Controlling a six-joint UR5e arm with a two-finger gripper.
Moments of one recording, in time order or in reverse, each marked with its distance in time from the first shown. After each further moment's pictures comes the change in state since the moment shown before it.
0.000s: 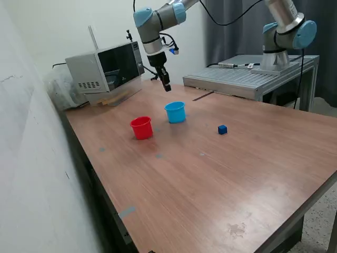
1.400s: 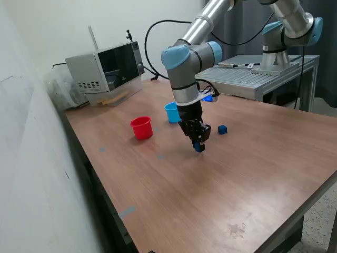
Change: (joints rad) arm 0.390 0.343 -0.266 -0.190 0.219 0.014
